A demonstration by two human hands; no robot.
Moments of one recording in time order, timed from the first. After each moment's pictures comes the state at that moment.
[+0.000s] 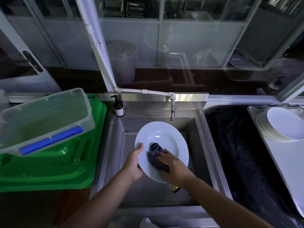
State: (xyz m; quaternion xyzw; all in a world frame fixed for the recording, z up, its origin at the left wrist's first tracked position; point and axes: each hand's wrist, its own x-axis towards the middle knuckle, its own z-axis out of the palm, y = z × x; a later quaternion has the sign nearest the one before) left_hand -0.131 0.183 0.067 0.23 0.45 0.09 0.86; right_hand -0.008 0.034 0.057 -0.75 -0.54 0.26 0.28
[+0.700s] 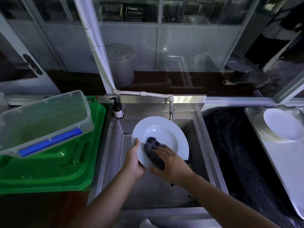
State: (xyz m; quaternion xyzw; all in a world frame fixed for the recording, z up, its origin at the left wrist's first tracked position) left_hand -0.120 0.176 0.092 0.19 0.38 0.16 0.89; right_hand -0.013 0.047 0.084 -0.74 -0.59 0.16 0.28
